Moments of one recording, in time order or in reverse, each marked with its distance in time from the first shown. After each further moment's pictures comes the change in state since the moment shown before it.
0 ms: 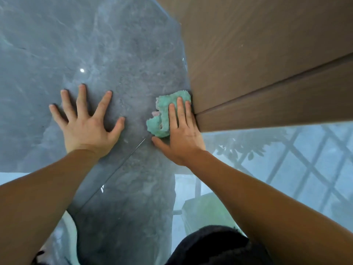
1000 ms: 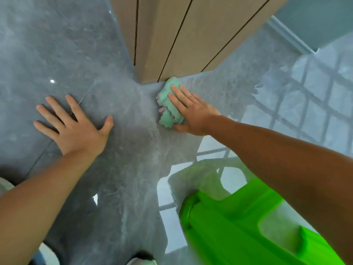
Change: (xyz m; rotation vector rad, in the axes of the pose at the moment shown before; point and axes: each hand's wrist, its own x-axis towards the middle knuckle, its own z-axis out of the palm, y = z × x) left_hand -0.116 0.098 0.025 0.023 -0.106 -0.109; right_hand -0.116 0.169 0.007 -0.215 -0.216 -0.169
